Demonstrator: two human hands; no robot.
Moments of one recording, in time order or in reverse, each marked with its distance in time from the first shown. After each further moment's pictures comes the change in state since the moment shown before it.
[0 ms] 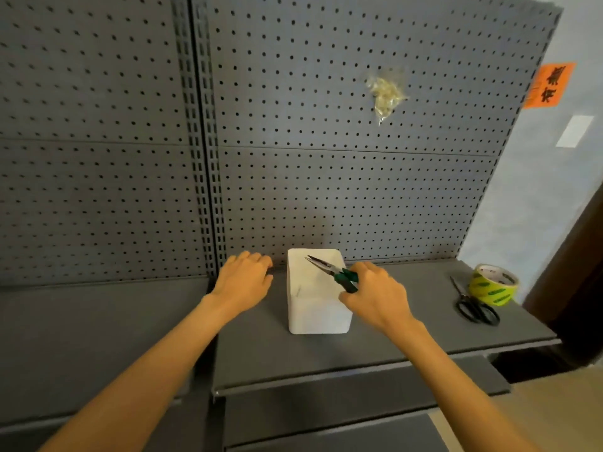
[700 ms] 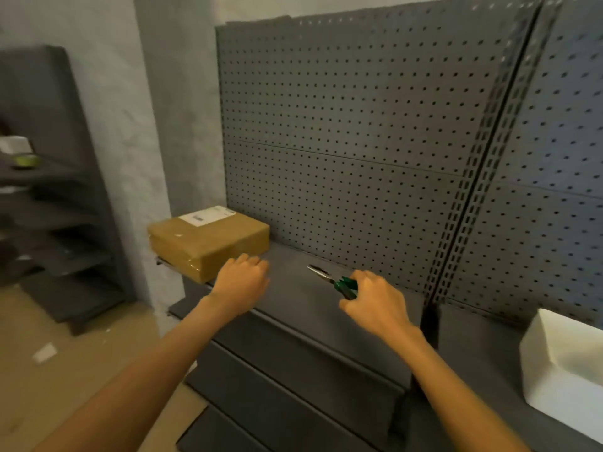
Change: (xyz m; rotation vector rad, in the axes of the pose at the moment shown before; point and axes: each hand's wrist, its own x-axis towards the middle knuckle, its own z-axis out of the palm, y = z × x) left_hand -0.294 -0.219 -0.119 0.331 -0.087 -0.661; right_hand -0.046 -0.324 0.062 0.209 -0.187 -0.664
